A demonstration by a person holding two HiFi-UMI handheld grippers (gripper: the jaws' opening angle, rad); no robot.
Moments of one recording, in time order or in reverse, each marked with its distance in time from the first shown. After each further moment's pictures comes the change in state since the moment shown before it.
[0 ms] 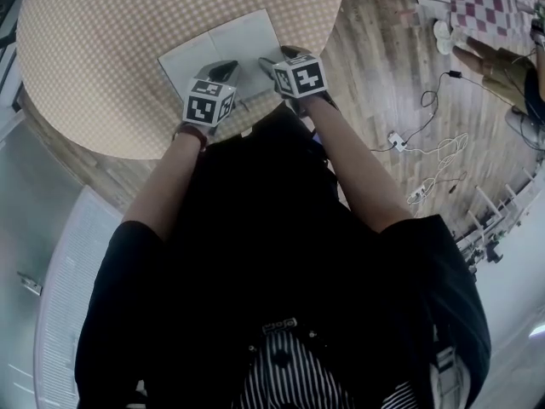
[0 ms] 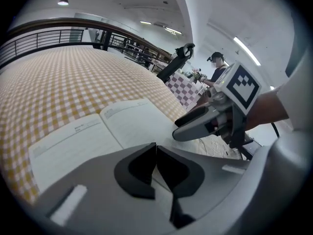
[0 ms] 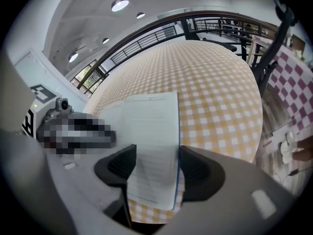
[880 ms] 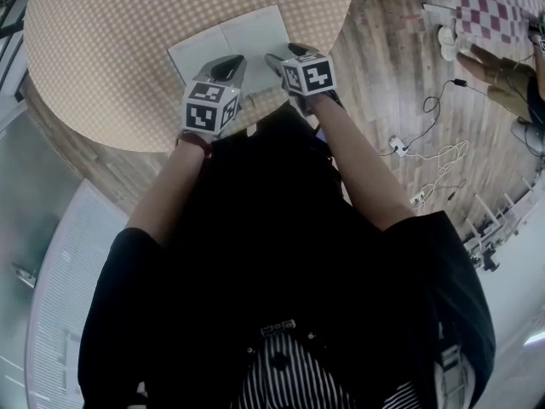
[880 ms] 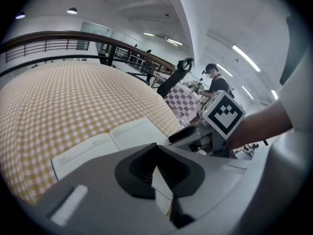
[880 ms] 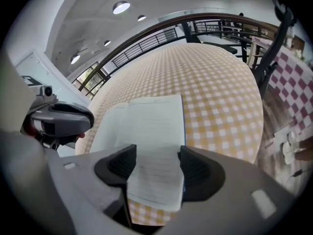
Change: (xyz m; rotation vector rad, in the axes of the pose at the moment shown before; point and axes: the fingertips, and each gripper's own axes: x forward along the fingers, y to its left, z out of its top) left arm -0.050 -0.014 0.035 -0.018 -0.129 0.035; right arm -0.003 0.010 0.002 -0.006 -0.028 0.022
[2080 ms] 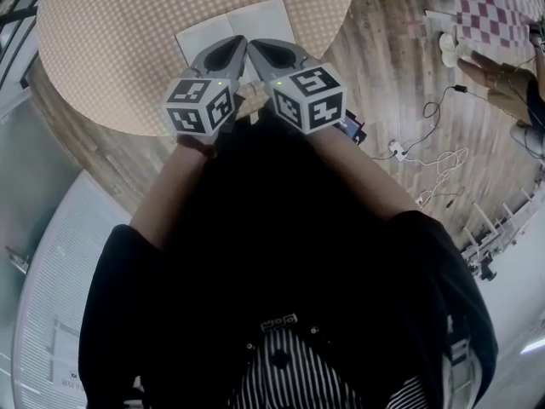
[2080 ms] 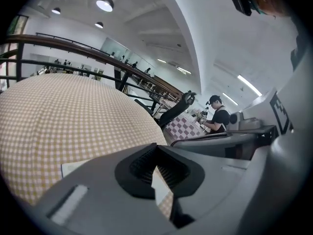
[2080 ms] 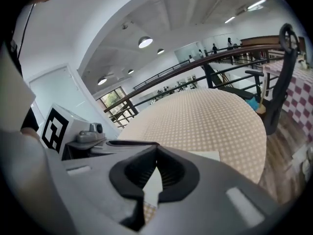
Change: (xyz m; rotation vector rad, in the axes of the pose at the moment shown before) left arm -0.080 -0.027 0.077 -0.191 -0.296 0.028; right arm -0.137 0.146 0.092 -0.100 -0.358 0.166
